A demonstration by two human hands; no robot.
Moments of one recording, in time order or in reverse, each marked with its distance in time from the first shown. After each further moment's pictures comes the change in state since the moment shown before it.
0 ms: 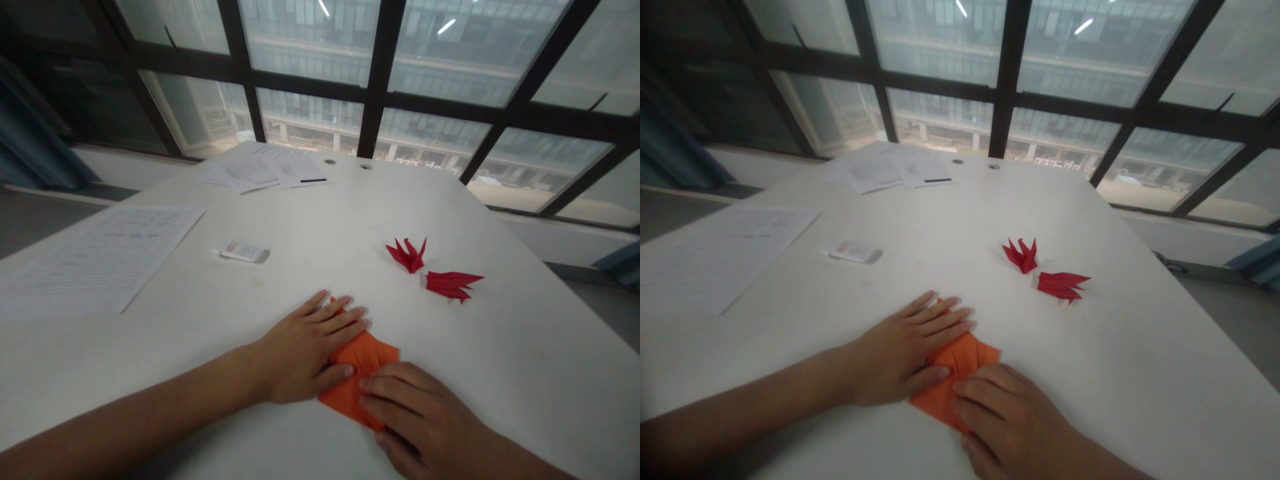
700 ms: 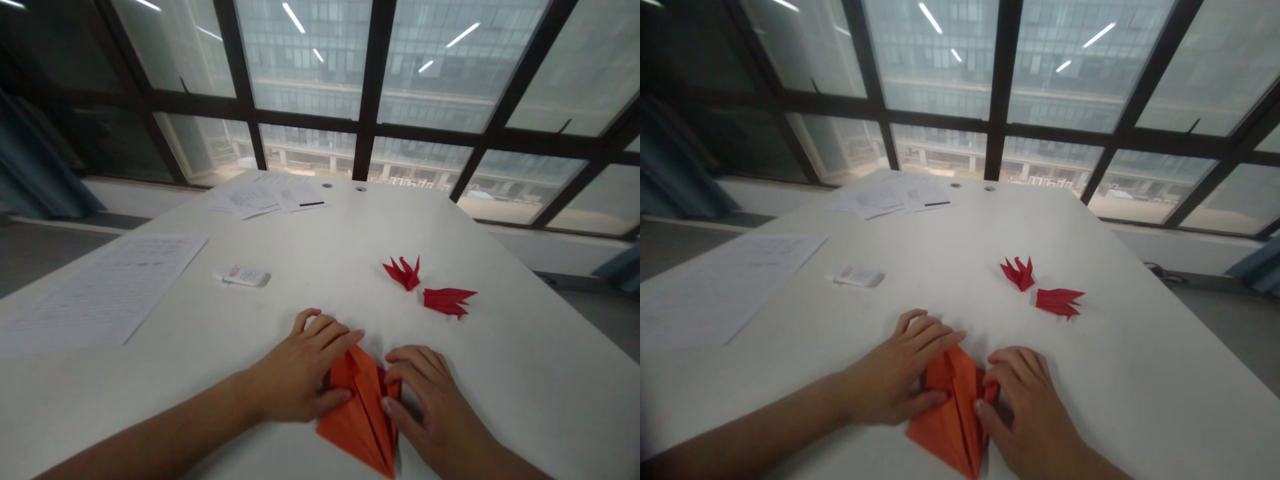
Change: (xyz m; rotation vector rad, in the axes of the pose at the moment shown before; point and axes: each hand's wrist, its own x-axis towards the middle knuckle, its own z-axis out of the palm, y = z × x) left_hand -0.003 -0.002 -0.001 -0.066 0.149 -0.050; right_hand 0.001 0.015 0.003 -0.052 0.026 0.534
